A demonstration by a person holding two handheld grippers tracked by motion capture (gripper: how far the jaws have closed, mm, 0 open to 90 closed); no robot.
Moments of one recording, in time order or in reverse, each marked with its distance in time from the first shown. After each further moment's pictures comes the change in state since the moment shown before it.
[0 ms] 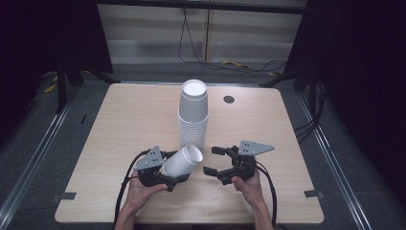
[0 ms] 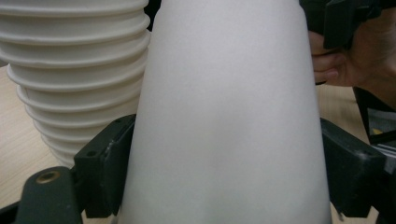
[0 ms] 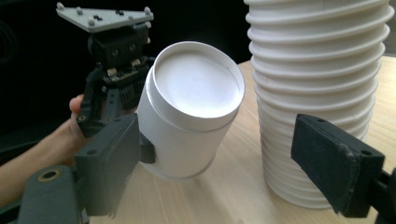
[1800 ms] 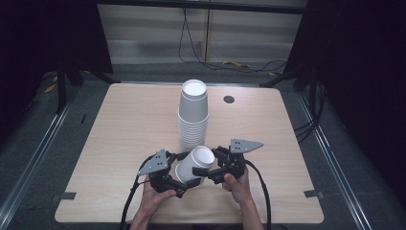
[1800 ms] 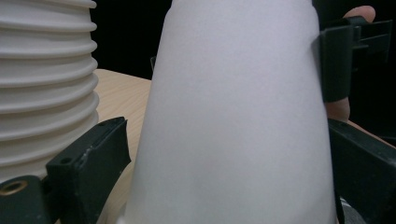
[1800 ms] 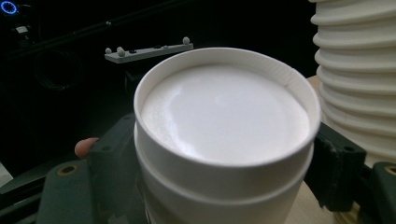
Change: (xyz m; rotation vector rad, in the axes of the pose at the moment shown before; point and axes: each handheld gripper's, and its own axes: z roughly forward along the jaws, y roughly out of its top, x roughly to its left) left arm -0.019 -0.001 0.023 -0.213 -0.094 -0.083; right arm 0.004 0.004 0.028 -0.097 0.207 0.054
